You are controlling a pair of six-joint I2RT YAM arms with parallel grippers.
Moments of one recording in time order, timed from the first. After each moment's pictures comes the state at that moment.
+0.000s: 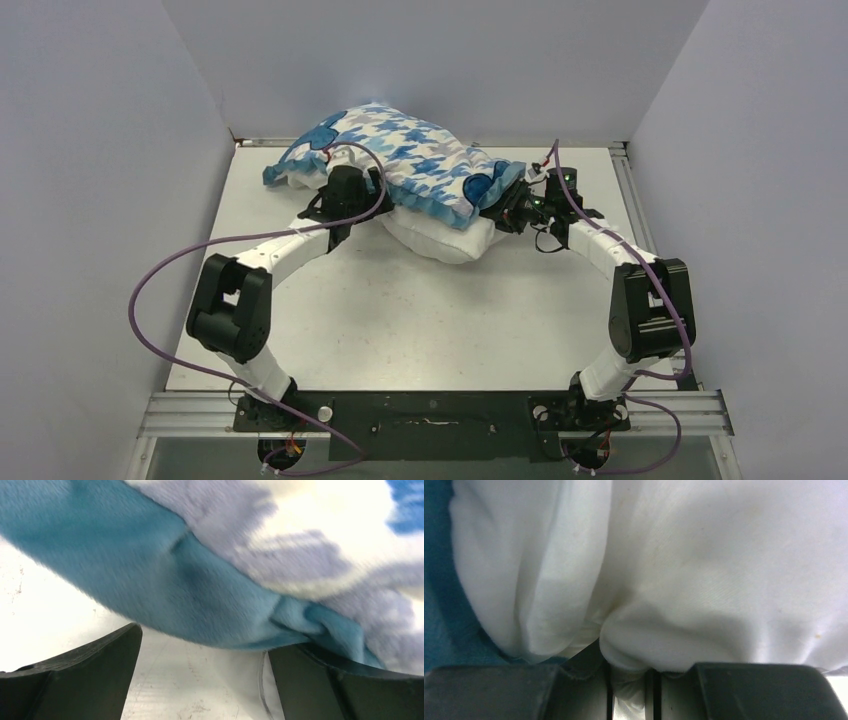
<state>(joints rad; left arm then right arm) -0.40 1.70 1.15 -0.03 -0.19 -0.64 0.16 1.63 1.05 -0.03 -0.73 0.96</state>
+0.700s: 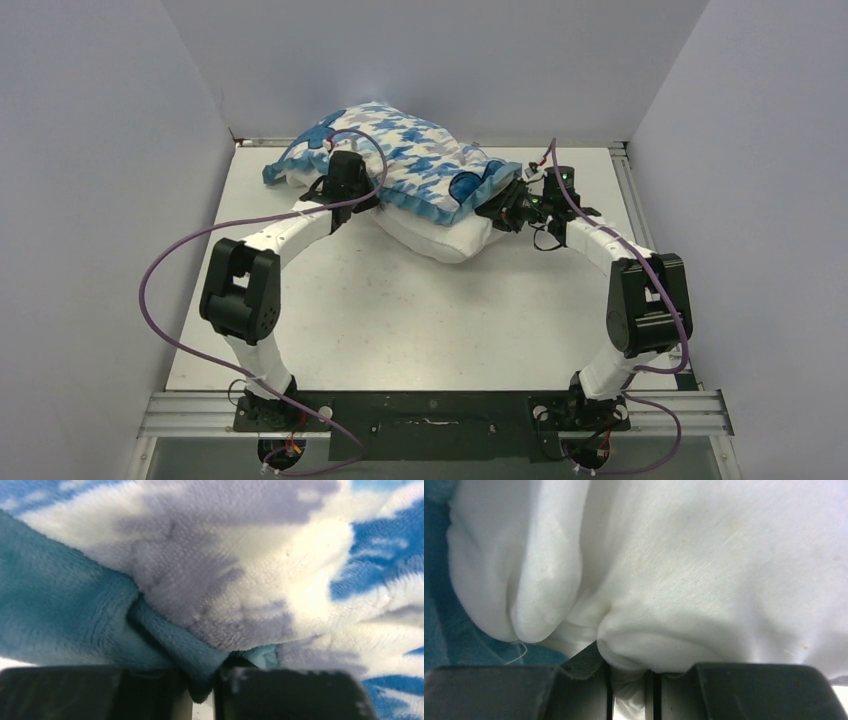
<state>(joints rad) -0.36 1.80 1.30 -0.11 -0.13 -0.62 0.16 1.67 1.06 -0.01 -0.75 0.96</state>
